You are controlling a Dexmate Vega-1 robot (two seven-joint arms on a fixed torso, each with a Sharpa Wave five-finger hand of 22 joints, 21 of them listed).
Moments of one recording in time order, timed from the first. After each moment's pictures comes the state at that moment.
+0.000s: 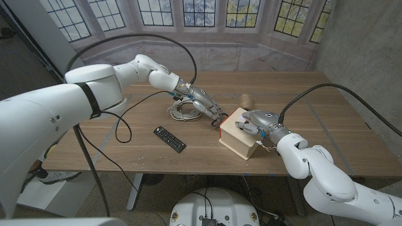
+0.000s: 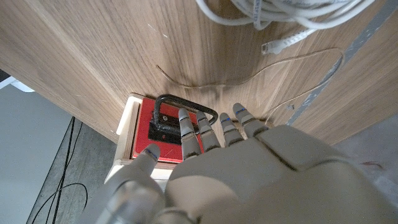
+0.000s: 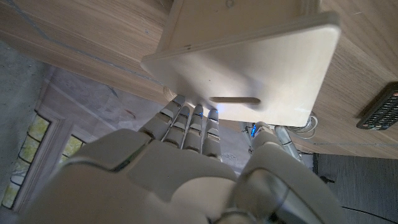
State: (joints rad) left arm -0.22 0.30 1.43 -0.42 0.70 -1.26 -0.02; left_hand 0.01 0.14 0.59 0.18 0.20 0.35 -0.13 0.19 0.19 0.25 -0.11 0.21 0.20 0.06 0.00 0.18 0.18 0.11 0.03 0.20 0.17; right arm -1.12 -1.06 -0.75 -2.54 -0.85 -0.95 0.24; right_hand 0.30 0.15 0.35 -0.03 0.18 0.33 0.01 0.19 0.18 0.25 0.03 0.19 0.18 0.12 -0.03 0.22 0.21 0.35 -0.04 0.19 0.17
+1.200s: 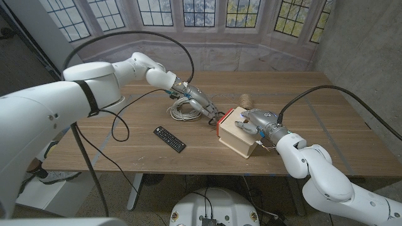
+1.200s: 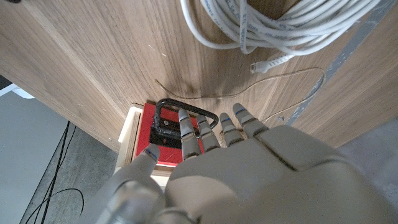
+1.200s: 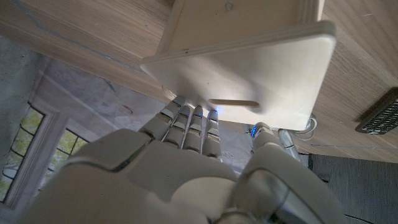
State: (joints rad) left arm -0.24 0.31 1.47 -0.40 0.67 -1.25 -0.05; left_hand 0.01 0.14 0.58 0.18 0.20 0.35 -0.13 0.19 0.19 0.25 -0.10 0.21 0.20 0.06 0.01 0.18 0.18 0.11 0.03 0.20 0.17; right arm -1.18 -1.02 -0.67 -2.49 -0.90 -0.87 0.28; right_hand 0.30 0.15 0.35 -0.03 0.18 0.34 0.01 0.19 0.17 0.27 0.03 0.19 0.18 0.13 -0.03 0.22 0.20 0.36 -0.05 0.19 0.16
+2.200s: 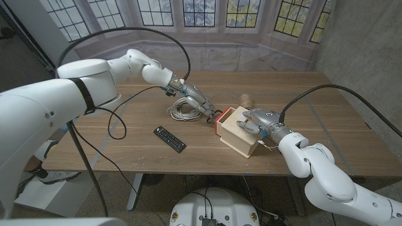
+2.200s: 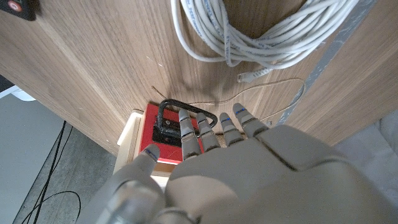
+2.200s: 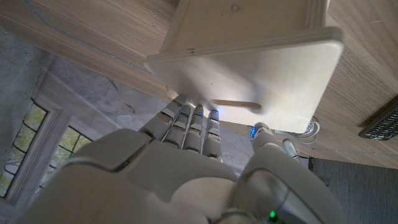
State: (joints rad) left arm -0.25 0.34 1.46 -0.40 0.65 -1.26 -0.10; left_hand 0.01 0.14 0.58 0.18 0.20 0.35 -0.13 0.19 0.19 0.25 -0.10 0.21 0.20 0.06 0.01 0.18 0.18 0.11 0.03 0.20 0.17; right arm -1.22 -1.02 -0.62 -2.47 -0.94 -0.85 0.31; right_hand 0.29 0.15 0.36 -0.03 0.18 0.36 0.01 0.19 0.17 0.29 0.03 0.20 0.18 0.16 -0.04 0.22 0.20 0.37 -0.04 0.19 0.16
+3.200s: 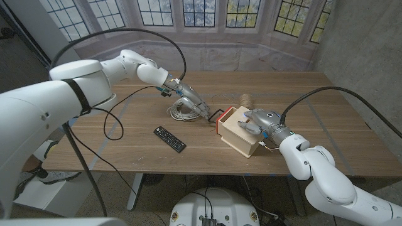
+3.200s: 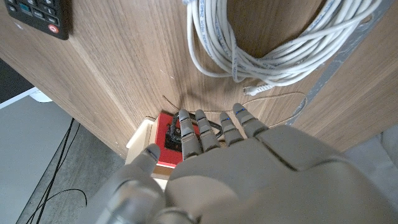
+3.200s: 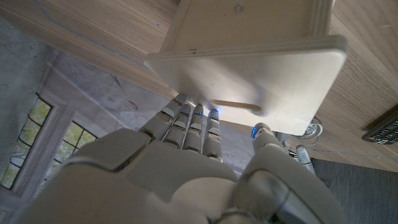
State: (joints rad) left arm -0.24 0.38 1.40 -0.42 0.62 -1.29 -0.20; left_hand 0.01 0.14 0.58 0.18 0.20 0.35 -0.13 0.19 0.19 0.25 -0.10 0.21 0.20 0.07 0.00 0.18 0.18 0.11 0.03 0.20 0.17; right arm -1.26 -1.00 -0.60 -2.46 -0.97 -0.83 0.29; right_hand 0.29 0.15 0.37 -0.03 0.18 0.37 0.01 0.19 0.18 0.30 0.02 0.20 0.18 0.17 -0.04 0.22 0.20 0.39 -0.04 0.19 0.16
